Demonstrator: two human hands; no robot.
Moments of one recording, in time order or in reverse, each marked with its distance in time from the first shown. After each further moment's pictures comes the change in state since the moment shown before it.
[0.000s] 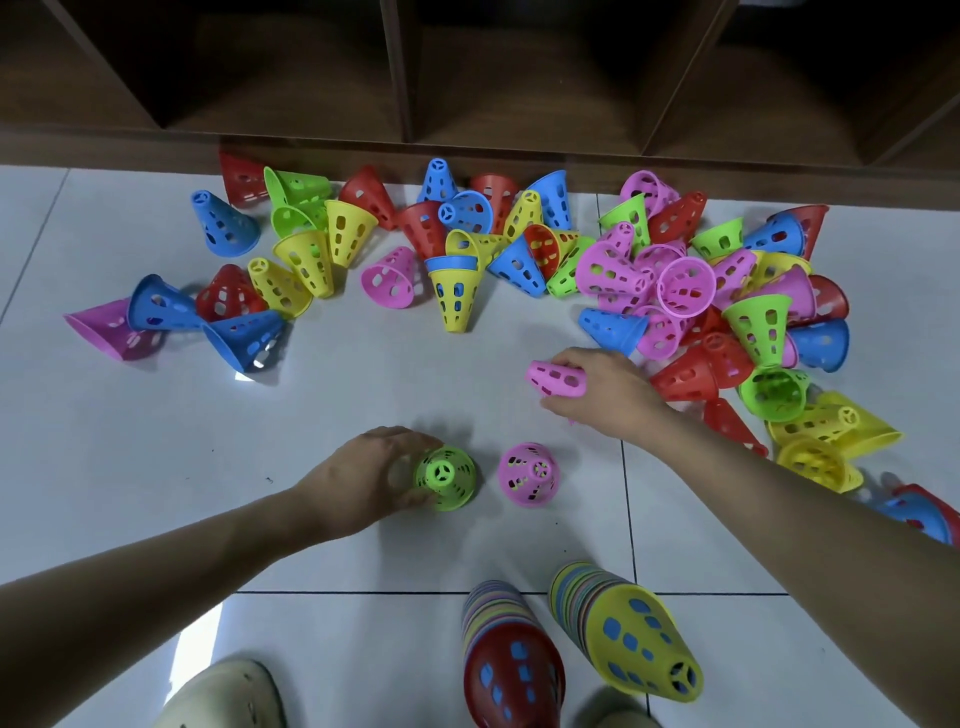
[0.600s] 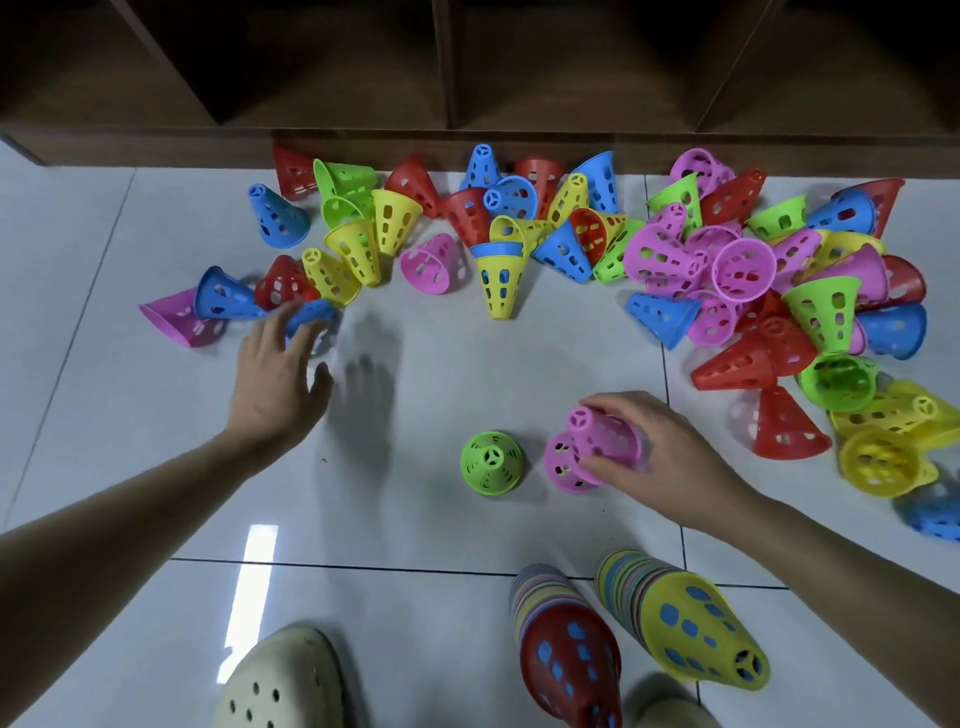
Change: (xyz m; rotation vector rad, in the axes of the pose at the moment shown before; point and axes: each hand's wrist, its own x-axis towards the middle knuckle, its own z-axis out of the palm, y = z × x) left_hand -0.022 -0.090 -0.078 0.460 0.561 -0.268; right_hand -0.085 -0.012 0.023 0.248 0.020 -0.236
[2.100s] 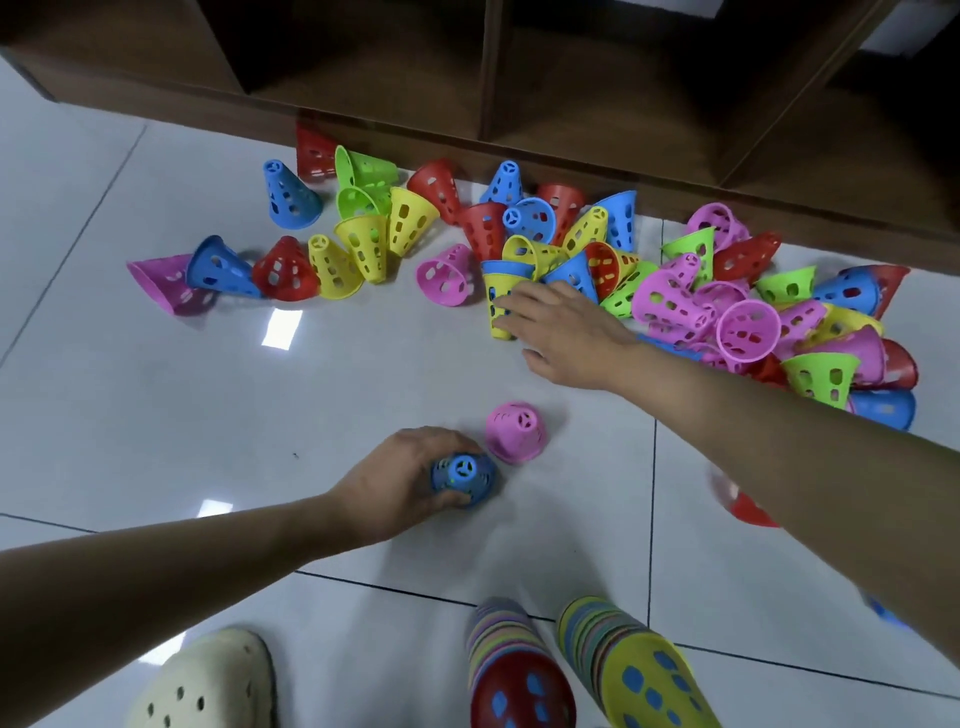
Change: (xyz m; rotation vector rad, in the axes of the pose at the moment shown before) left_hand -0.051 0.119 0.035 -0.644 -0.365 0.285; right_hand 0.190 -0.020 -0.009 -1.026 -0.200 -0.665
